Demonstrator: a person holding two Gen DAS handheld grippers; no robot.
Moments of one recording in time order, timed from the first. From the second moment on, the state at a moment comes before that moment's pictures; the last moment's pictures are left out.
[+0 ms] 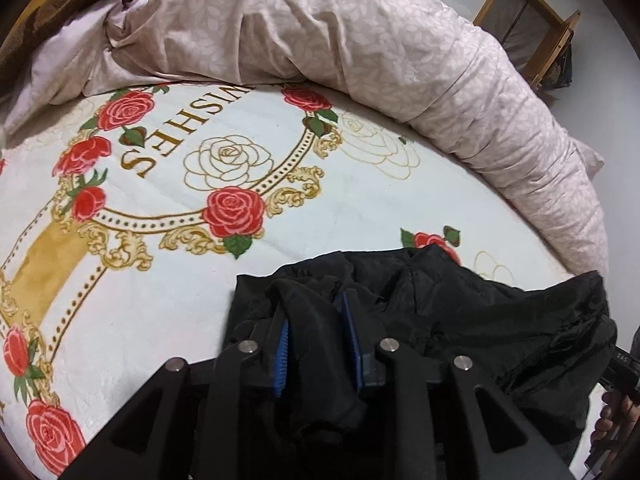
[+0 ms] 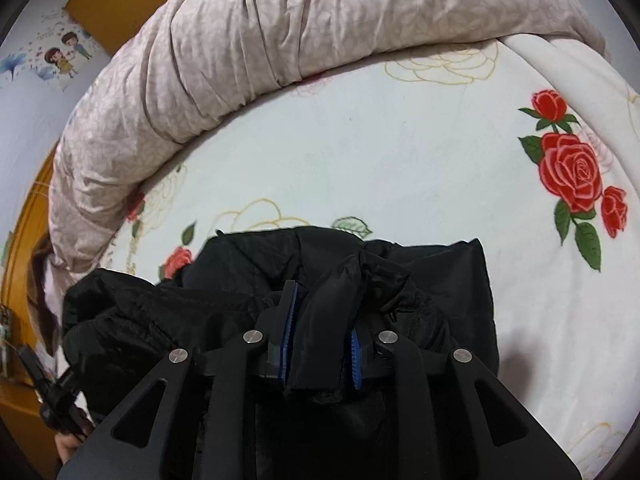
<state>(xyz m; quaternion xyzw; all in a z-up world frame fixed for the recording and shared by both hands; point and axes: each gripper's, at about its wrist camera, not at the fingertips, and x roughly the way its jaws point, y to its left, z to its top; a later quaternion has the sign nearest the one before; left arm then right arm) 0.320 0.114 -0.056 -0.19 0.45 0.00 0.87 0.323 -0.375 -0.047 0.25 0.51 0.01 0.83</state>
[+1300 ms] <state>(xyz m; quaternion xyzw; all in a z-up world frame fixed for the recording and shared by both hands) 0.339 0.042 -0.046 -0.08 0.43 -0.03 0.90 0.327 -0.334 -0.045 0.04 0.48 -0.01 0.87</state>
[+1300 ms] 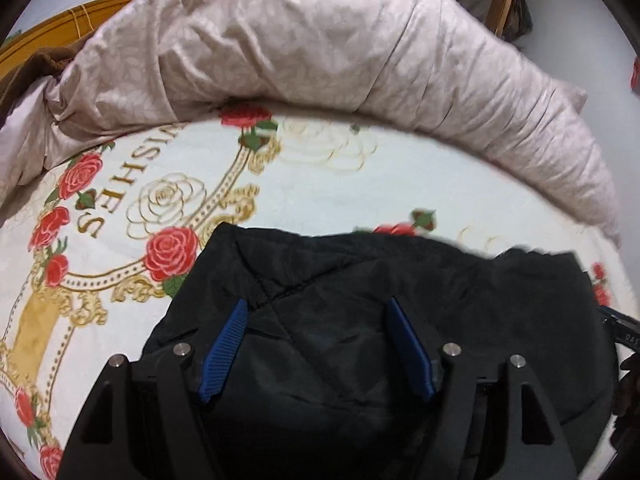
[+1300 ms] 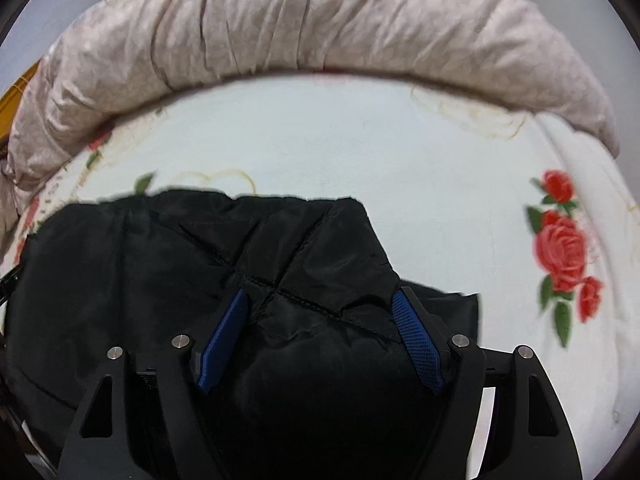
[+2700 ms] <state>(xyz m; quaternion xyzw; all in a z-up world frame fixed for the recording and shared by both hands) 0.376 0.072 -0.099 -0.05 0.44 0.01 0.89 0.360 -0.338 -0.100 0.04 0.50 -0.03 0.86</state>
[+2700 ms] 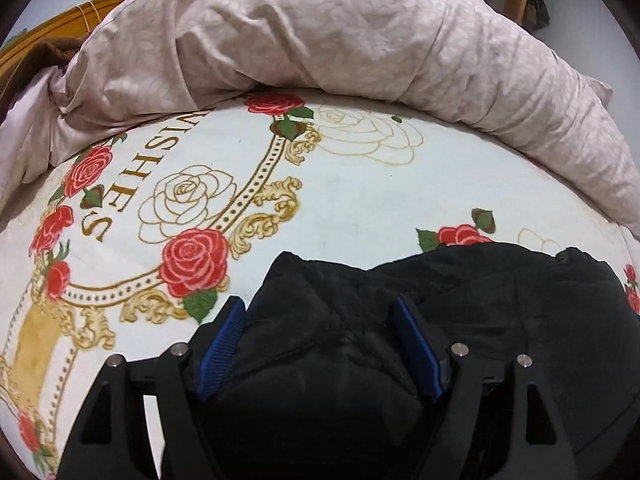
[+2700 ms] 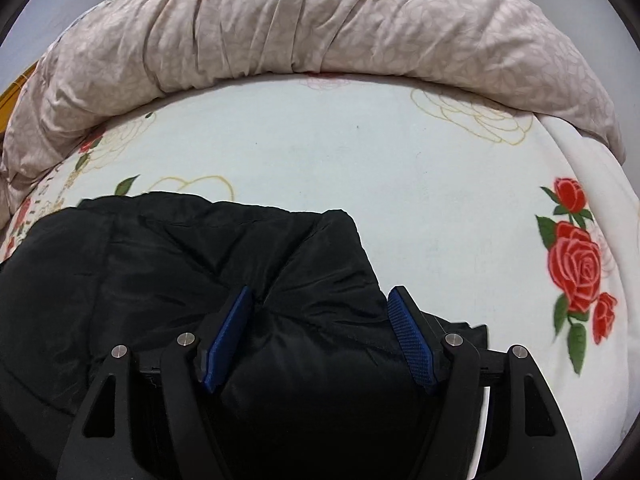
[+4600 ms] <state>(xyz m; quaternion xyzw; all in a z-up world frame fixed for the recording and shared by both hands) 0.215 0.095 -0.063 -0.08 0.45 0.03 0.89 0.187 -0.336 -0.024 0.03 0.48 -0.04 0.87</state>
